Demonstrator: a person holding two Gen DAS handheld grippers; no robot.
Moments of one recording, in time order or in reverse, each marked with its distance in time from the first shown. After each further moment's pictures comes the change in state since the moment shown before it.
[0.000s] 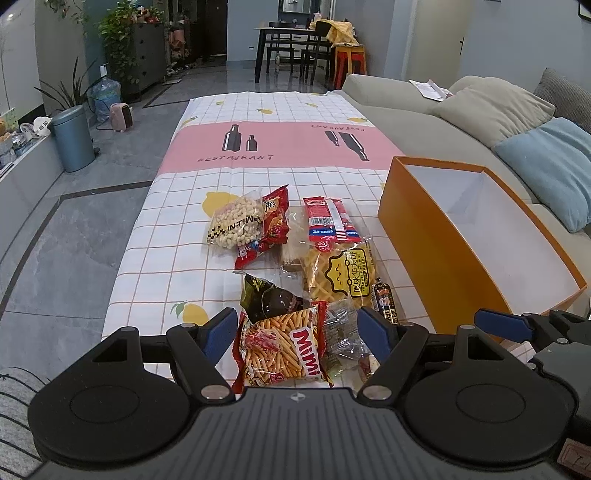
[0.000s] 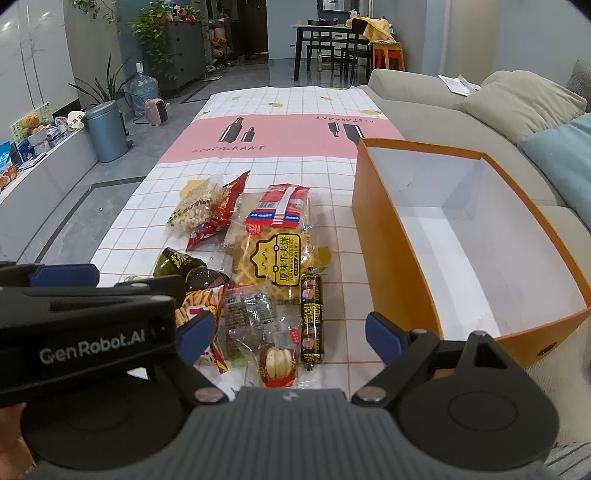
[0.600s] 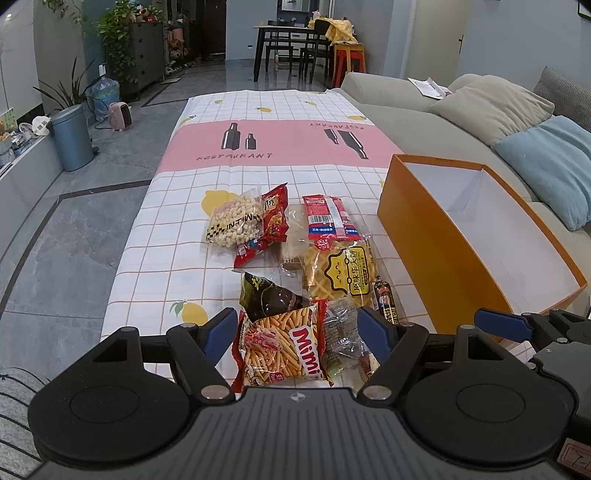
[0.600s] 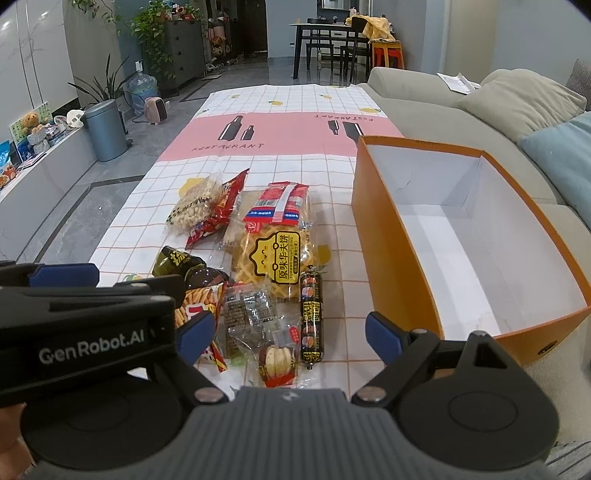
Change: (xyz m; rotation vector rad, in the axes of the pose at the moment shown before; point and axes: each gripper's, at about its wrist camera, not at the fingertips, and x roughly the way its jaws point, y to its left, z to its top) left arm 0.000 0.000 0.000 -0.001 0.006 -0.003; right arm 0.001 0.000 0.000 0.001 0.003 0.000
